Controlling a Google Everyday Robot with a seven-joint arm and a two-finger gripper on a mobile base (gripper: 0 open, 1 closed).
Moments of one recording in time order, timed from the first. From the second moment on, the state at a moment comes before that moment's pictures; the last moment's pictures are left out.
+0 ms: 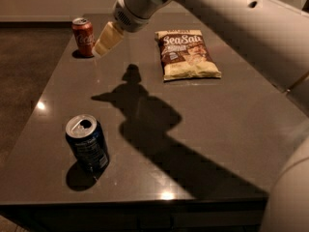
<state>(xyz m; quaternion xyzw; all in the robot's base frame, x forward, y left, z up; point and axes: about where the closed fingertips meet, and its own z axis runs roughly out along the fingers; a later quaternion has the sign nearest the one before) 0.684 0.089 0.960 -0.48 0.80 0.09 0.36</state>
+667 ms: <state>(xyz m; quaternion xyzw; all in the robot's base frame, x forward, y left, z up) 0.725 0.130 0.939 -0.41 0.82 0.07 0.39</state>
